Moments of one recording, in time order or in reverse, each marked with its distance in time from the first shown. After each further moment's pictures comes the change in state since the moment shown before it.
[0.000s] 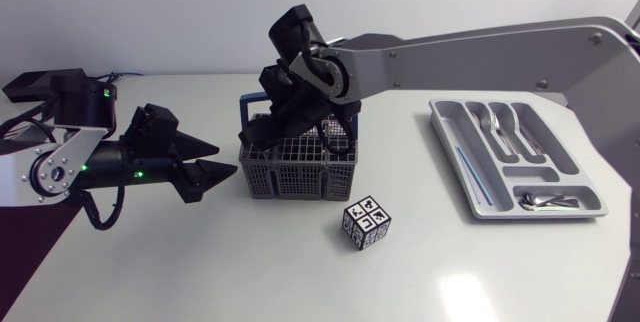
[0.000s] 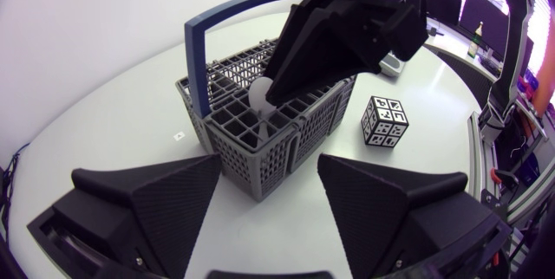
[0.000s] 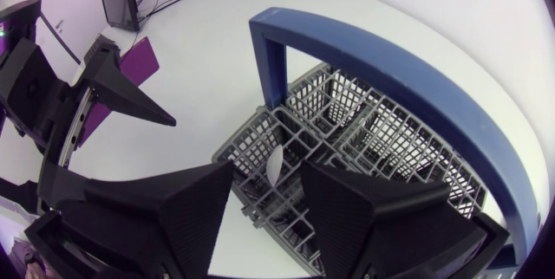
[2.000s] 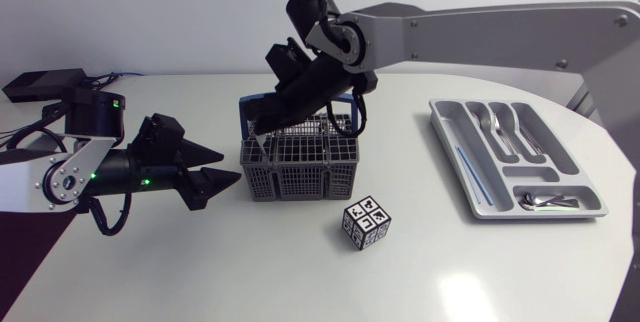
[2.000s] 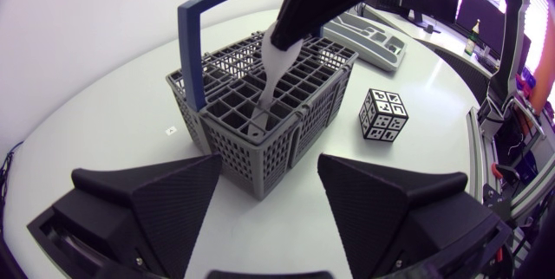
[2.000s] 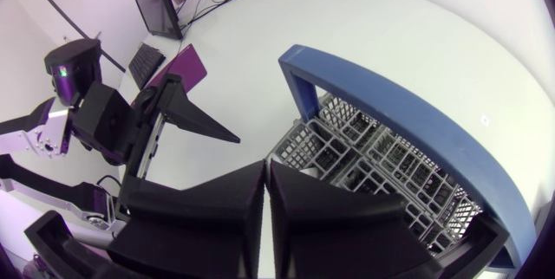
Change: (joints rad) left arm -0.009 0.035 -0.034 0.056 0.010 0.003; right arm -0.068 -0.006 0.106 -0.142 -0.288 0.024
